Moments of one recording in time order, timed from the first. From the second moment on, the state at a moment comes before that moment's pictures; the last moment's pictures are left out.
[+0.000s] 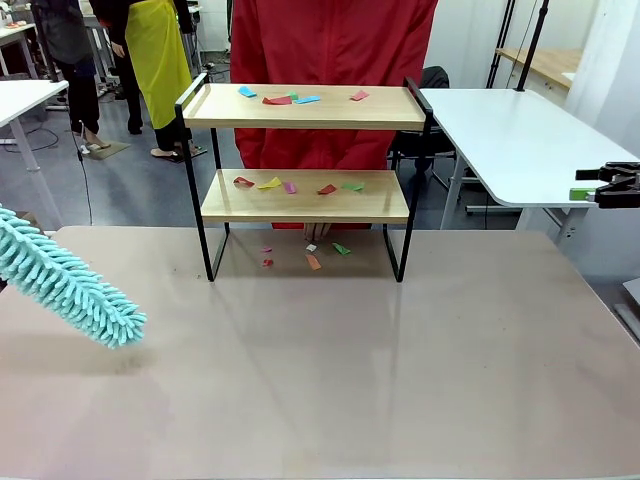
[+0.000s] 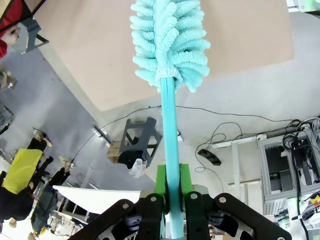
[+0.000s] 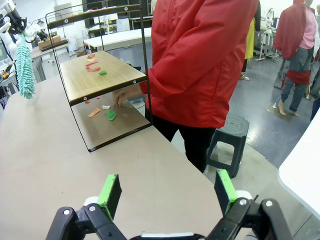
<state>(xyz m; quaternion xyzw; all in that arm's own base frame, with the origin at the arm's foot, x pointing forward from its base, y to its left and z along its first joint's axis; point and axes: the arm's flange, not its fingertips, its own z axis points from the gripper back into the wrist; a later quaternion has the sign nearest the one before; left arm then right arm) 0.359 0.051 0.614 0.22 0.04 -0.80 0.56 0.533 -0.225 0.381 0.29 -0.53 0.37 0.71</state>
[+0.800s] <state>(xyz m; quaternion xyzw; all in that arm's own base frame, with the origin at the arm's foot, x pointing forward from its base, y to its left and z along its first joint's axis) 0.357 0.027 0.560 0.01 -0.14 -0.76 0.63 0.533 -0.225 0.380 0.29 -0.53 0.37 0.71</state>
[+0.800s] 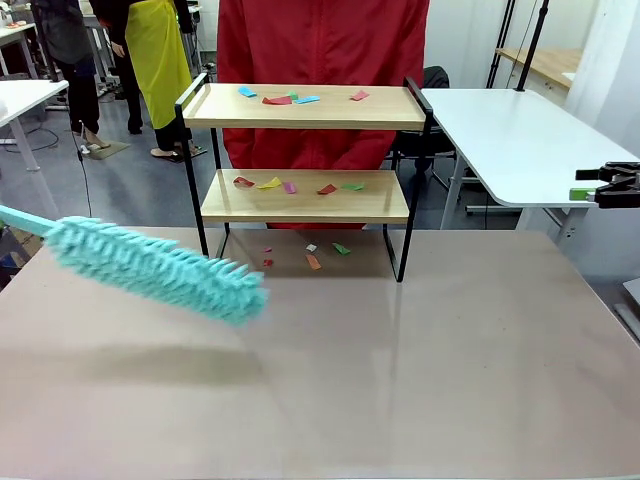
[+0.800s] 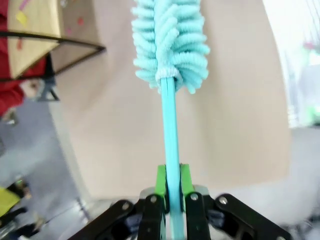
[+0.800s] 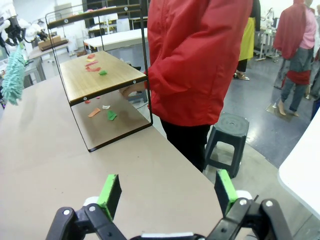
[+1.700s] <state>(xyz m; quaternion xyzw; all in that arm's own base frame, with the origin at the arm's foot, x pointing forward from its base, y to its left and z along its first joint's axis) 0.328 -0.150 0.487 -0.12 -0.21 -0.62 0.75 0.533 -0.225 0.381 0.29 -0.53 0.37 0.71</state>
